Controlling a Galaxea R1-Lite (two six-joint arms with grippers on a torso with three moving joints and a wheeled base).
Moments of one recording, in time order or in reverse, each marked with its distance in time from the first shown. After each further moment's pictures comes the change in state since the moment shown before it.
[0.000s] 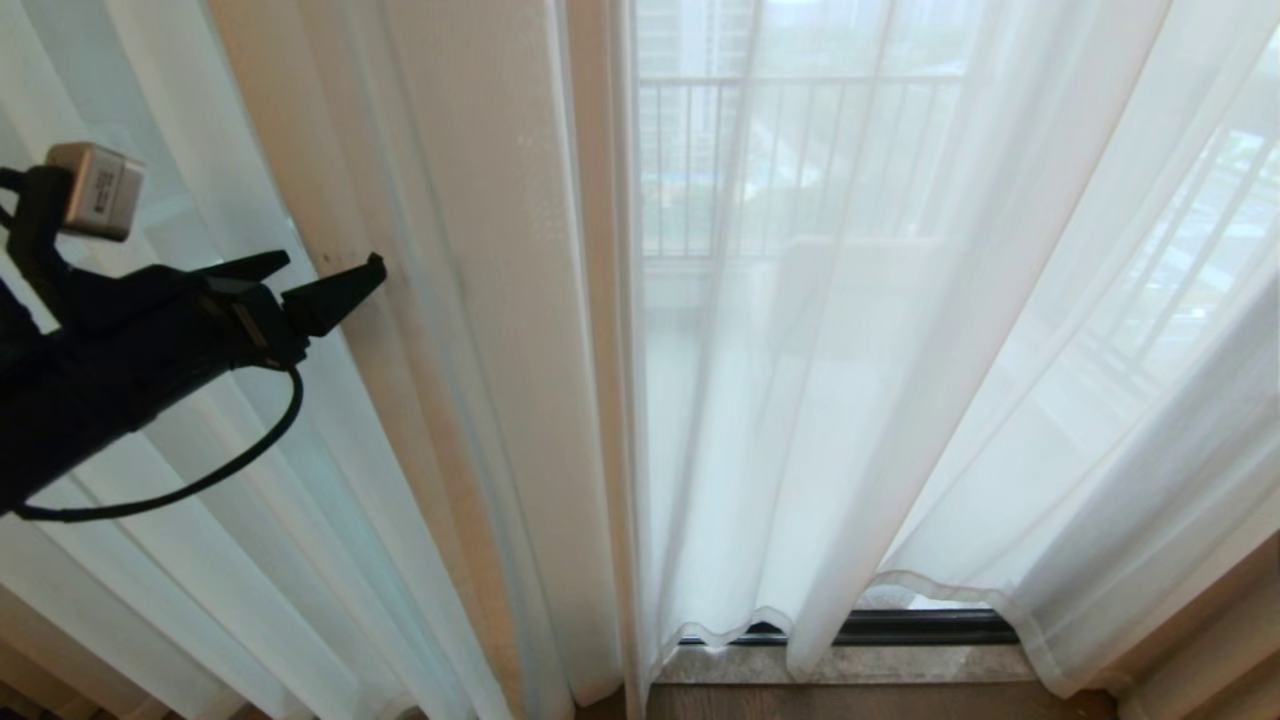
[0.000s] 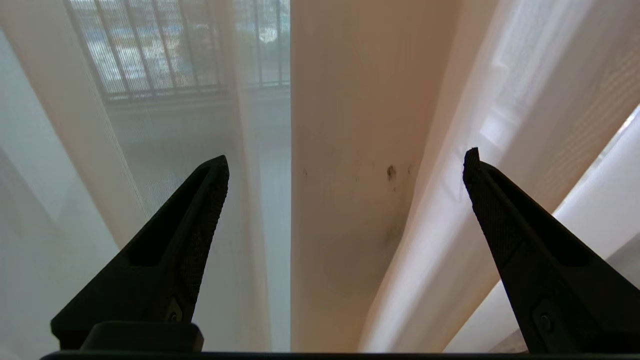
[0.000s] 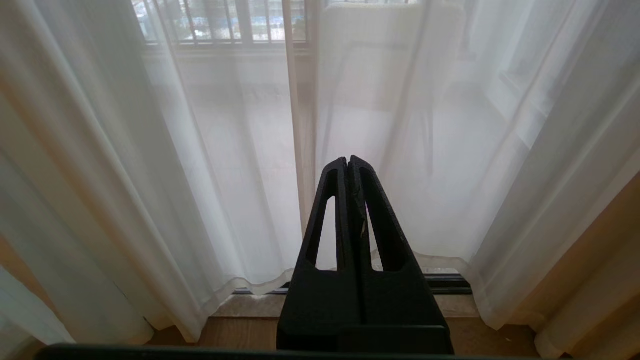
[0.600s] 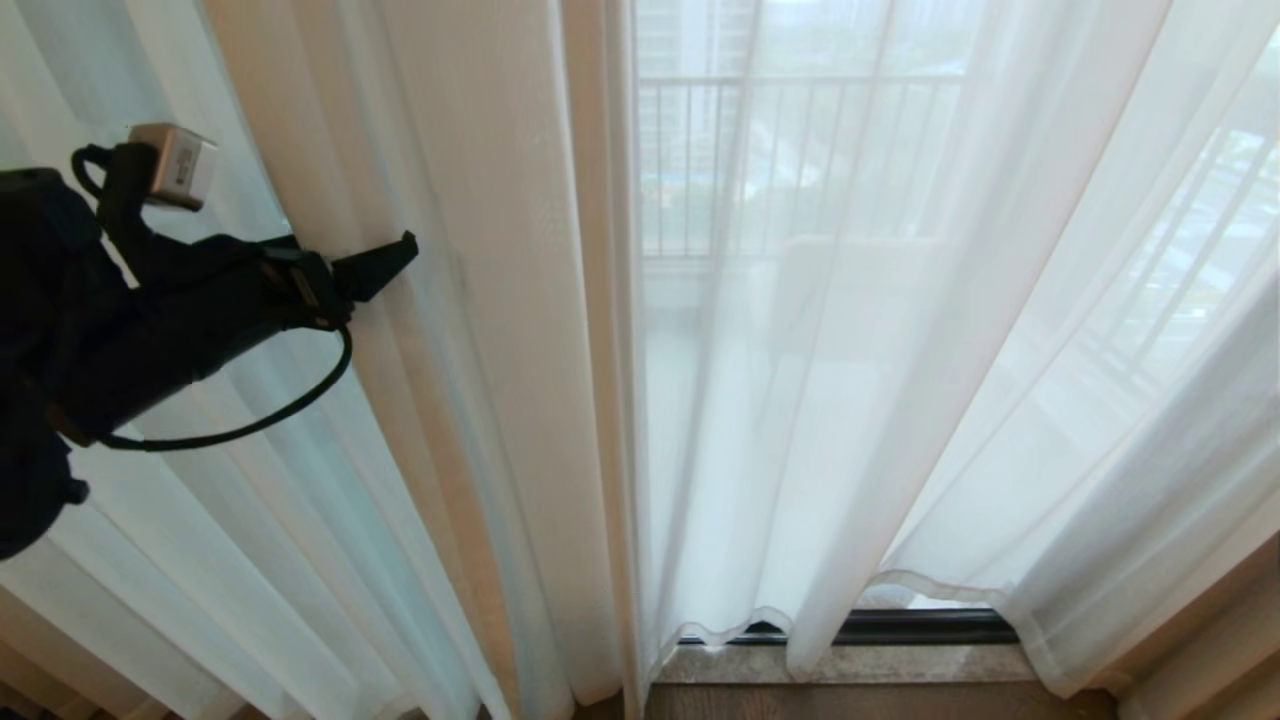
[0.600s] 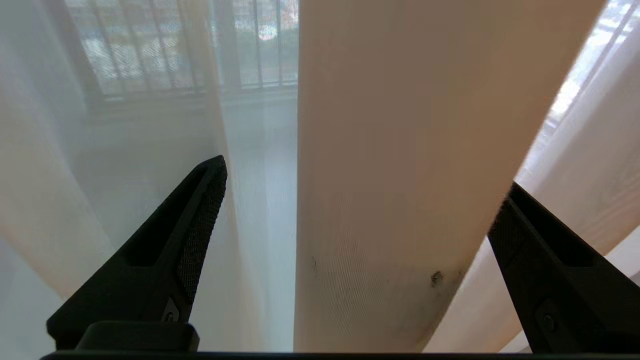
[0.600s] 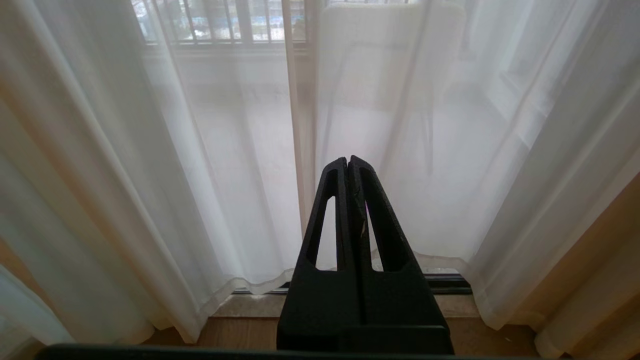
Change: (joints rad) left arm -0.002 0.145 -0.140 -0.001 0.000 0.000; right arm 0.000 0.000 0.000 0.000 0.000 0.000
